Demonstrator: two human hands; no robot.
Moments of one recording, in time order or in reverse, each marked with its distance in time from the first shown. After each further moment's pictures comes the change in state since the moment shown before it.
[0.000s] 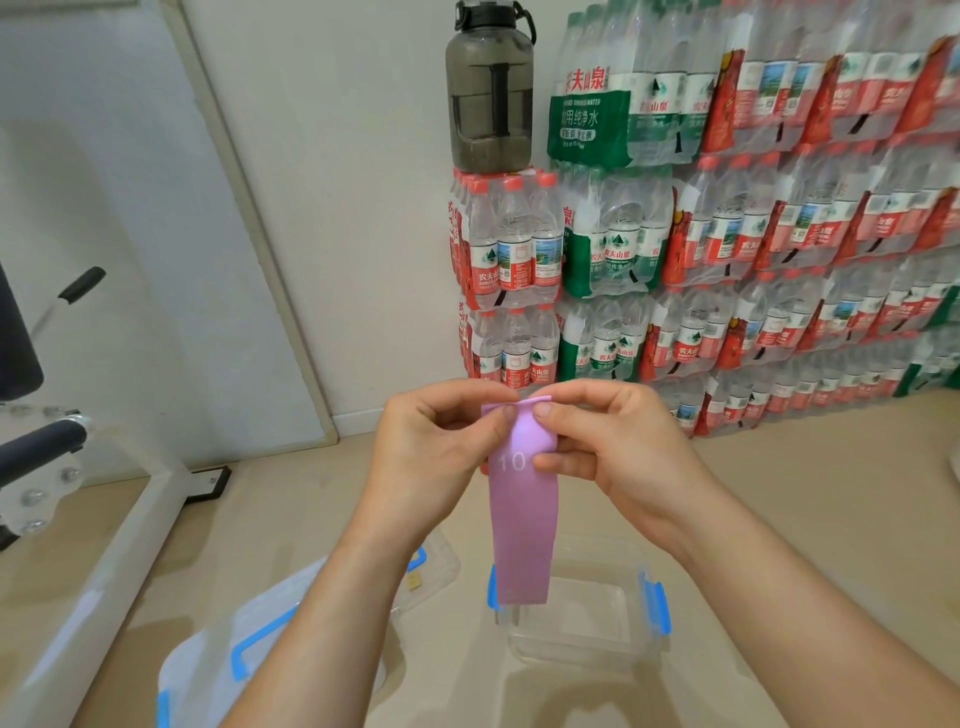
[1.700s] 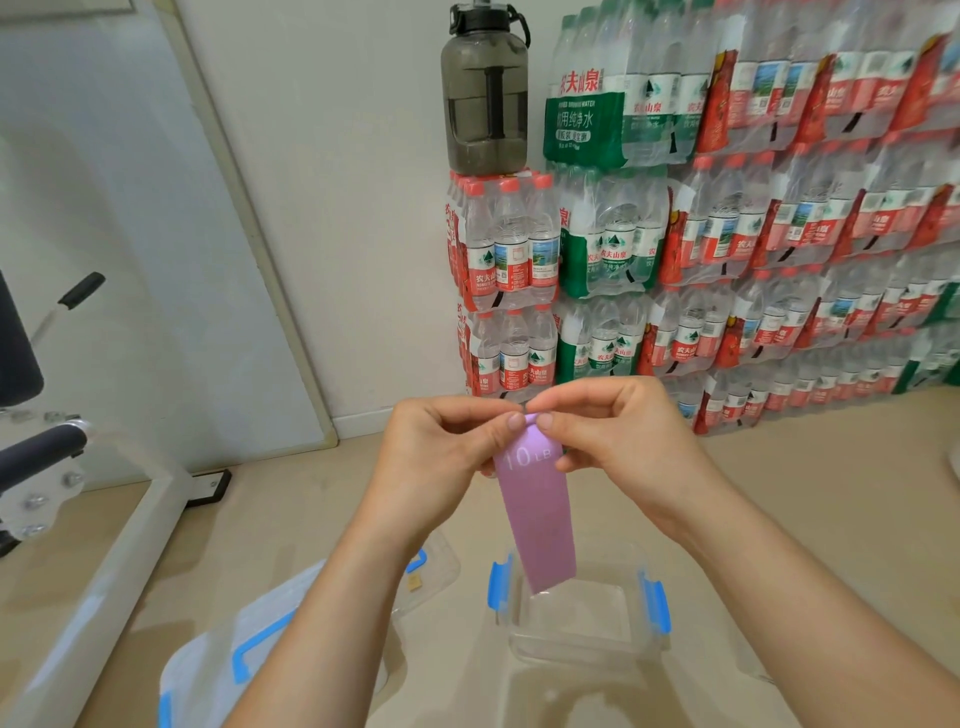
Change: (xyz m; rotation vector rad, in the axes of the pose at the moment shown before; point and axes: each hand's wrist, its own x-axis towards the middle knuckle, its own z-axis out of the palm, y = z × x) left_hand -0.001 0.000 0.003 -0.003 -0.105 -0.098; right_hand -0.002 -0.003 -0.009 -0.223 -0.003 -0.124
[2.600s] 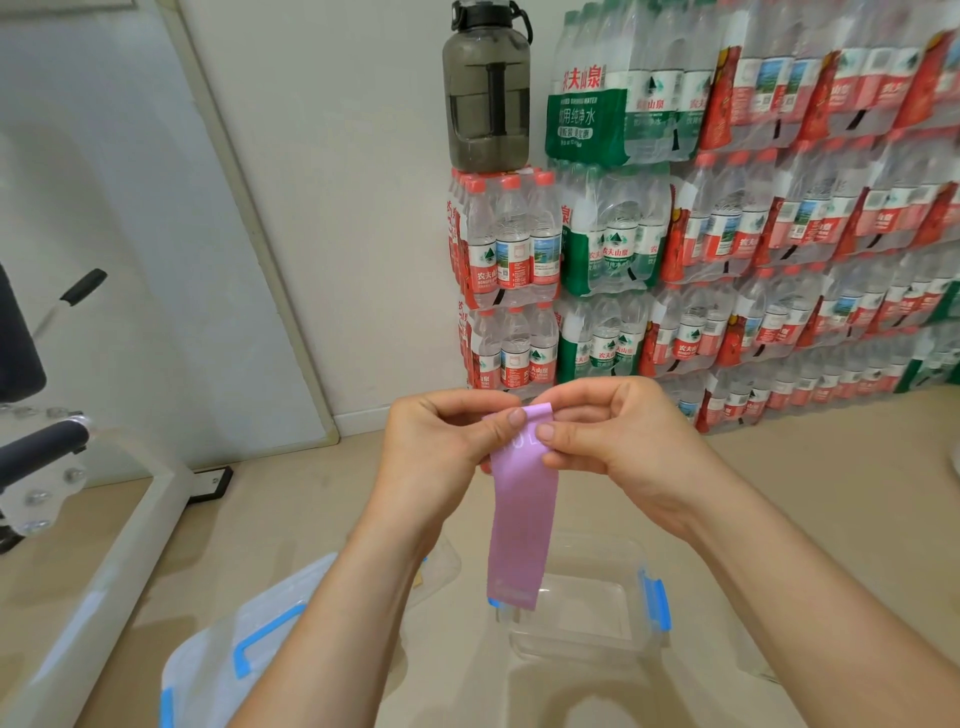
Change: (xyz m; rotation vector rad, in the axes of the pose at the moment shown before) left_hand -0.001 0.002 0.007 -0.116 0.109 -0.065; right_hand -0.001 -0.002 -0.002 0.104 -0.059 0.110
